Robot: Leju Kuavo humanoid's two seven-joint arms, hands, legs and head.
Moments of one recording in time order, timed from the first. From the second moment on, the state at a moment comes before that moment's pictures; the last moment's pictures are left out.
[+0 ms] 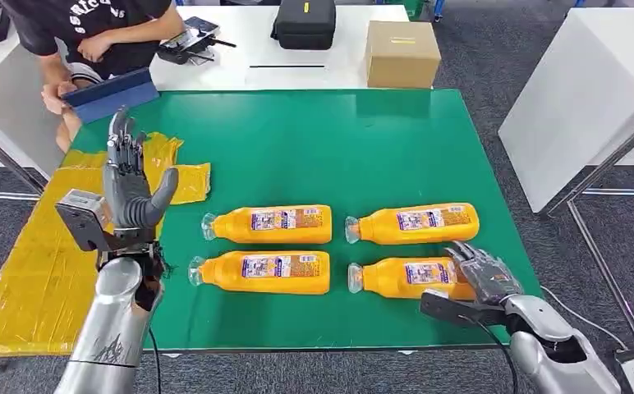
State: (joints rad) left arm -0.40 -0.16 -0.11 -1.33 -0.09 0.10 -0.44; right arm -0.14 -0.45 0.25 -1.35 0.91 0.12 -0.05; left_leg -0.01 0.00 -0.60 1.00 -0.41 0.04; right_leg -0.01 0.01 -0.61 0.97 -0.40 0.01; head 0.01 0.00
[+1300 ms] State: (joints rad) left arm -0.38 -0.17 -0.09 -1.33 -0.10 0.11 -0.44; right arm -0.19 -0.40 0.31 -1.27 0.99 0.04 -0.06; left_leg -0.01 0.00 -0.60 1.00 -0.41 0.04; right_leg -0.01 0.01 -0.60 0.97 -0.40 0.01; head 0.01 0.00
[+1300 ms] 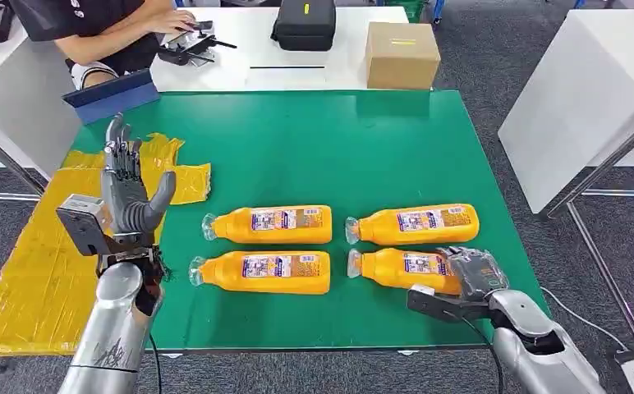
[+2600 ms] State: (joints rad) left arm -0.35 -0.24 -0.23 -1.42 -0.07 0.06 -0.40; right arm -0.32 0.03 0.18 -1.26 0.41 -0.54 -0.43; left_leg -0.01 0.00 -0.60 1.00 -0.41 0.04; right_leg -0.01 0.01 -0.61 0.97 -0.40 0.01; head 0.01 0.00
